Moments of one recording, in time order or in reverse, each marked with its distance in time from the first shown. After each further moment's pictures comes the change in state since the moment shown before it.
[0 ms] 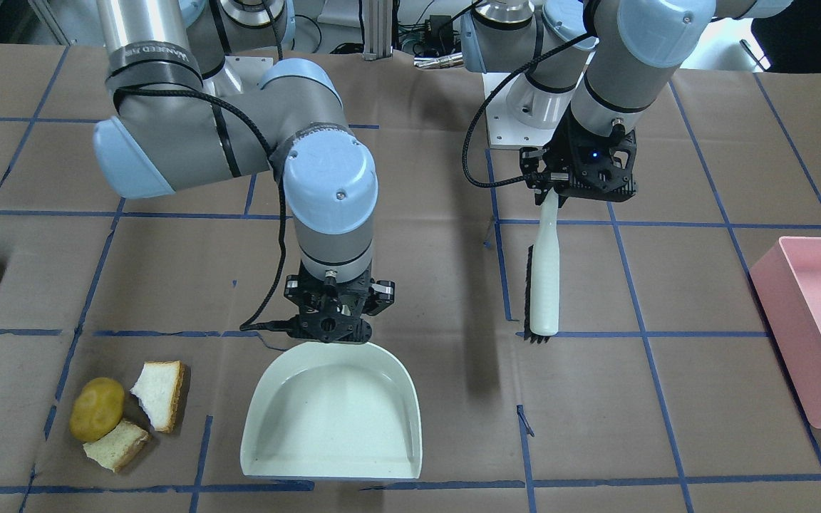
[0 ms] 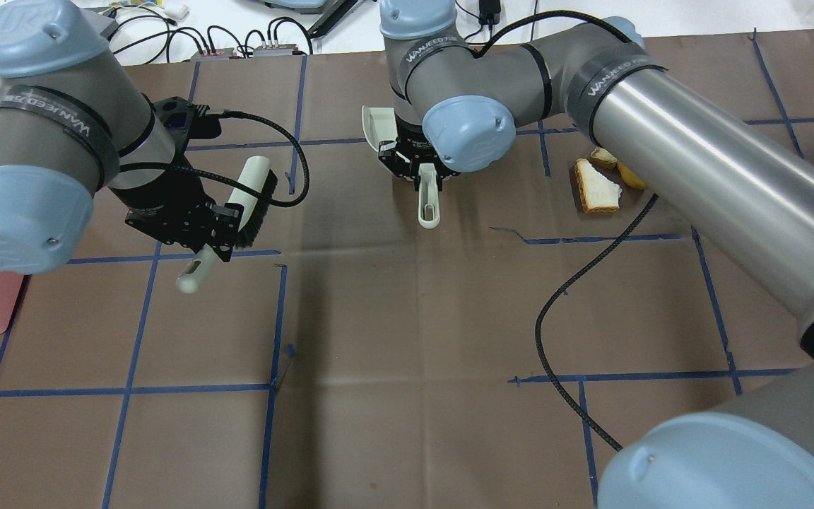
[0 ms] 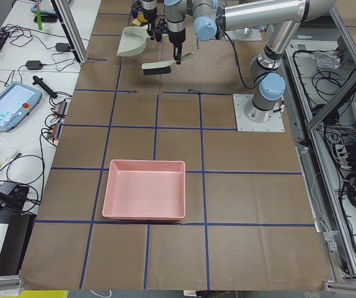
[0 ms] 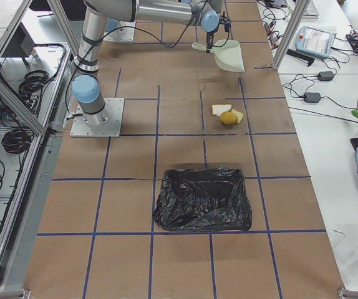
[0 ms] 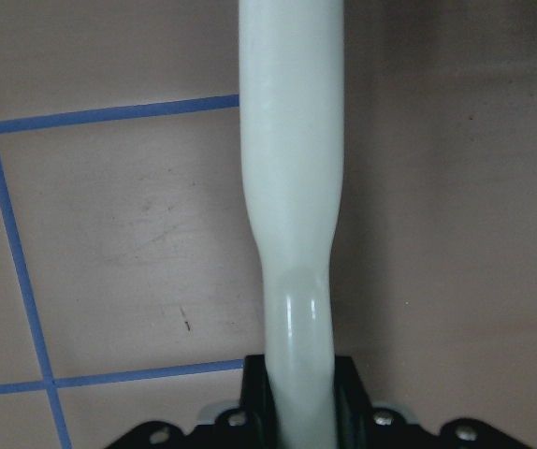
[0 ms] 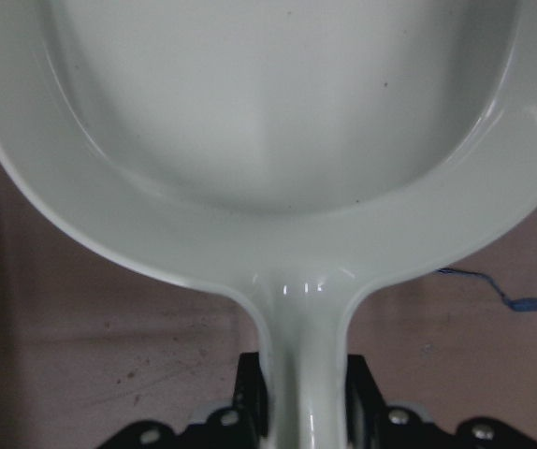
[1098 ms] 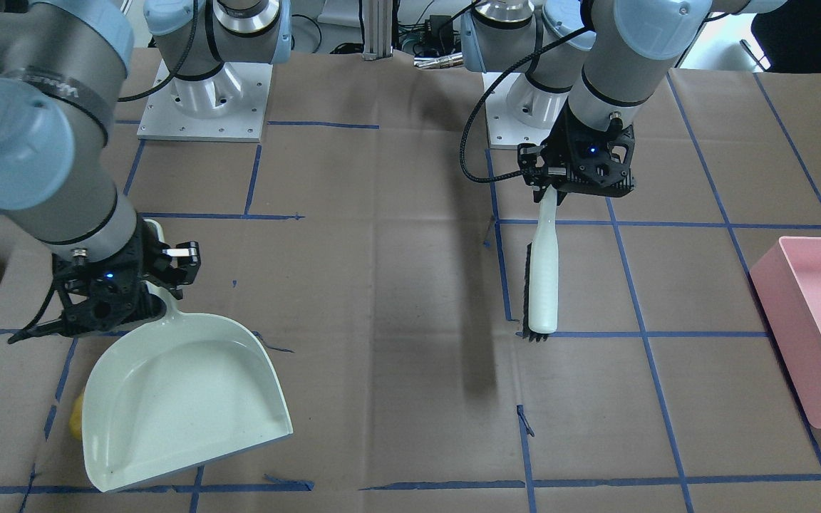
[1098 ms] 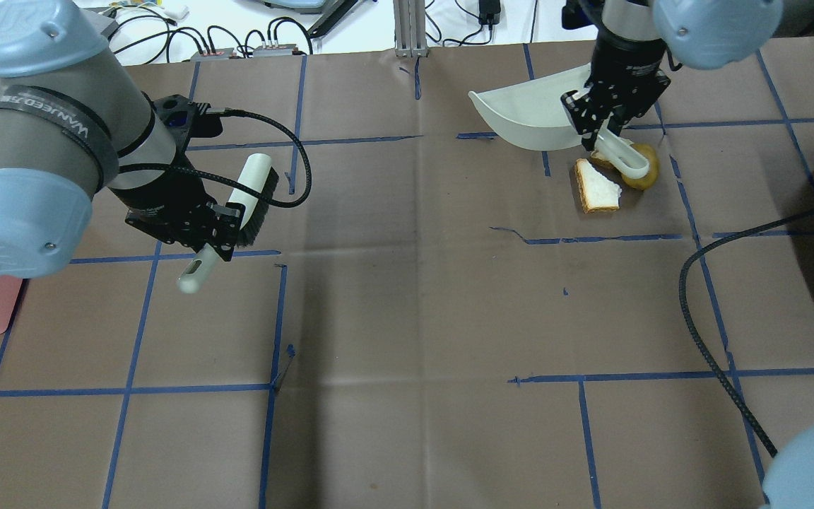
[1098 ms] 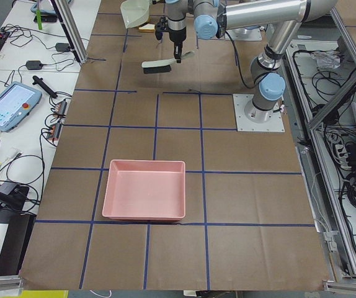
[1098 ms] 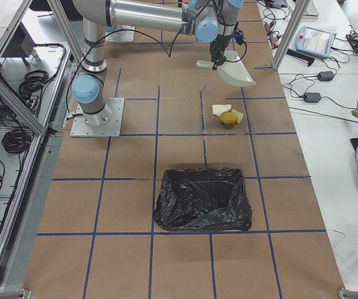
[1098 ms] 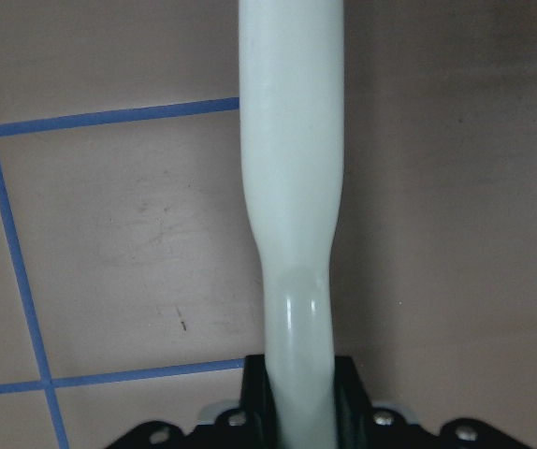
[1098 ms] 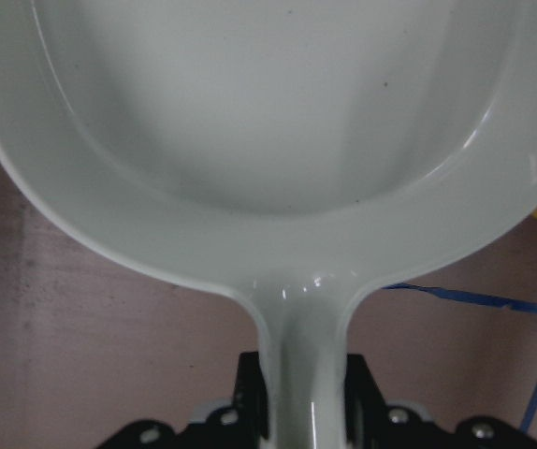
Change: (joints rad) left arm -0.008 0.008 0.002 -0.001 0.001 -0.005; right arm -0.356 -0.159 0.042 0.186 -0.029 -0.731
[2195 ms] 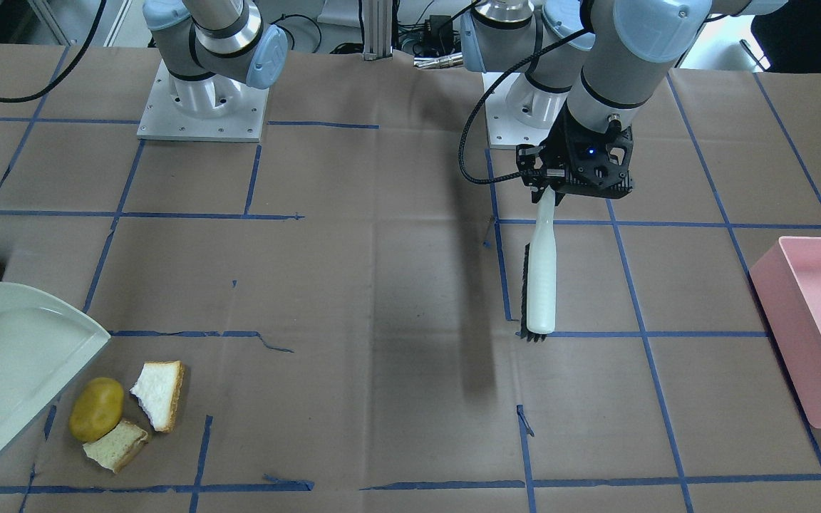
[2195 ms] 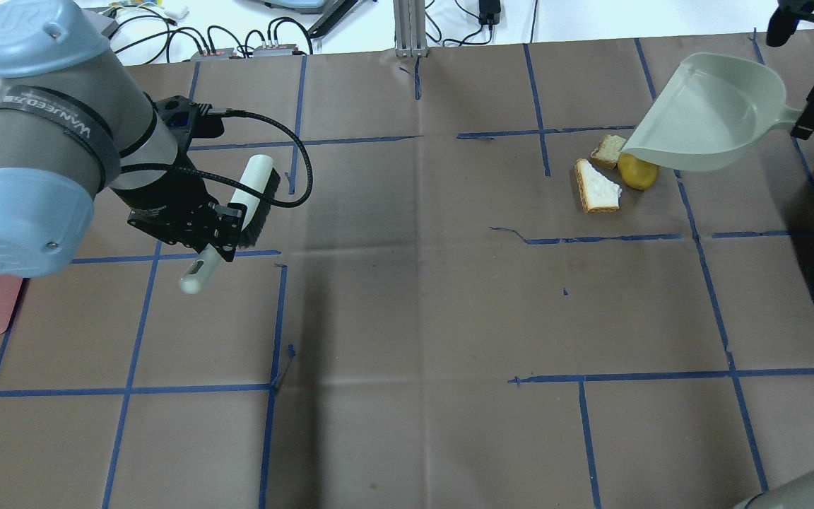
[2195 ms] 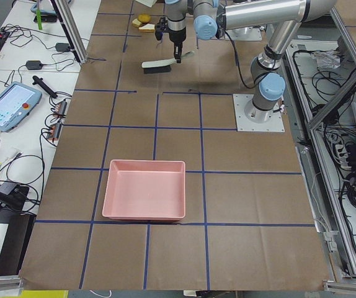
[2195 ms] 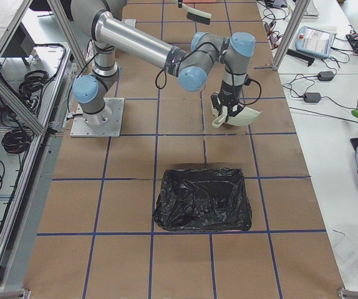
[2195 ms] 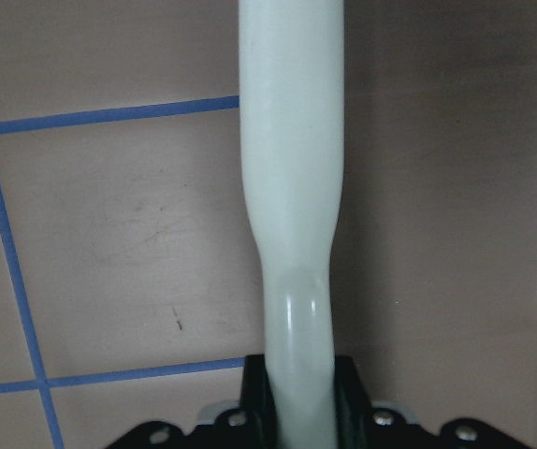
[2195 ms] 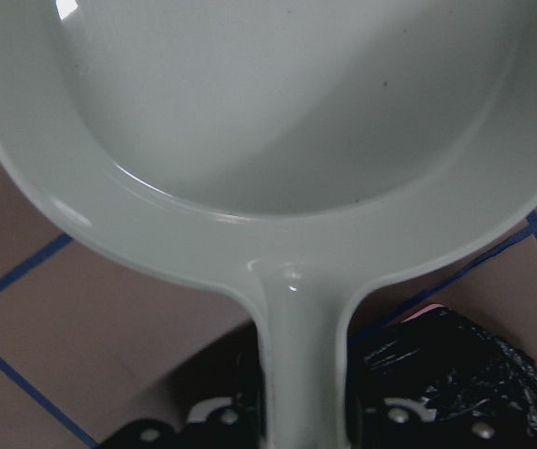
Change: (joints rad) left arm 0.000 -0.005 0.000 -0.001 -0.005 -0.003; right arm -0.404 0.029 0.021 -0.221 -0.148 -1.122
